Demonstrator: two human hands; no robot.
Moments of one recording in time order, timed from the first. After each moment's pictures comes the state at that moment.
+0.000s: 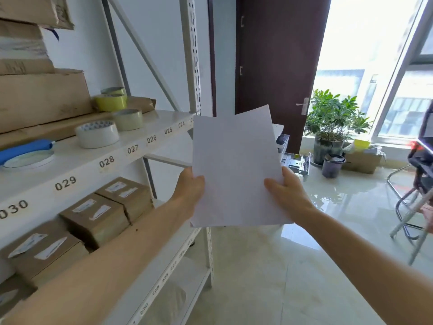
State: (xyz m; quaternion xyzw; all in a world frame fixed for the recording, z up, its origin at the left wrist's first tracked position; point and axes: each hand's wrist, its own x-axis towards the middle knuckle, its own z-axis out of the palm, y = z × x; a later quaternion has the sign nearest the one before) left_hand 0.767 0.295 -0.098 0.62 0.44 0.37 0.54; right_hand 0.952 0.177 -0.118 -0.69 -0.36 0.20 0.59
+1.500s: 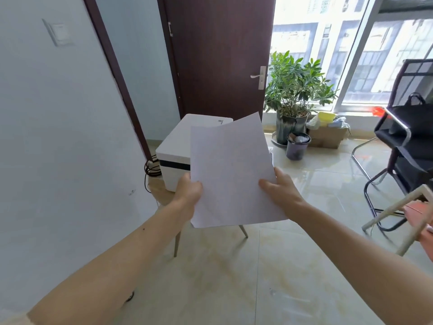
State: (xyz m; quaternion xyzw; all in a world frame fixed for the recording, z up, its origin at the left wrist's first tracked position) left_hand 1.325 0.615 -0.198 0.62 0.46 0.23 0.59; right_hand 1.486 0.462 -0.210 -0.76 -0.25 0.24 0.55
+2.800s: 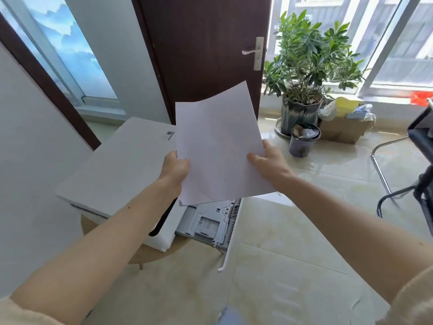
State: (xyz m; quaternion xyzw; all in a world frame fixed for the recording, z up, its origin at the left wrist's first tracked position) left_hand 1.720 0.735 -0.216 0.60 0.52 0.25 0.56; right_hand 1.900 0.611 -0.233 -0.77 -0.31 0.27 0.50
